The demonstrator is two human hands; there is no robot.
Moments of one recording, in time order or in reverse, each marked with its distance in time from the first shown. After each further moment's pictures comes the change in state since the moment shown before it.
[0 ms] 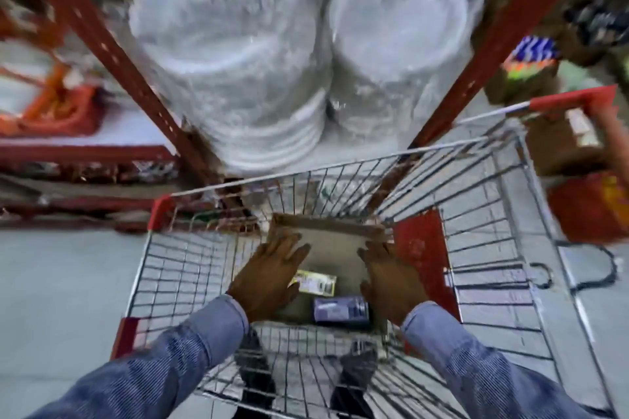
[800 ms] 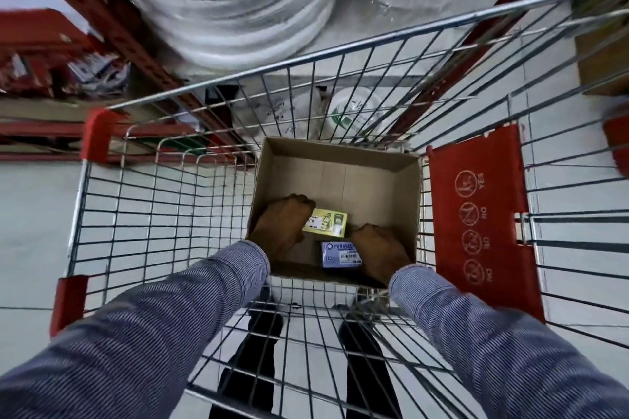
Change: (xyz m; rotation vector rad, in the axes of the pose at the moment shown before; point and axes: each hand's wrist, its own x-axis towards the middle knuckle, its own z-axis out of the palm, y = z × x) left_hand 0.071 -0.022 0.148 -0.090 -0.267 -0.101; right_hand 0.070 0.010 0.167 -0.052 -0.276 -0.052
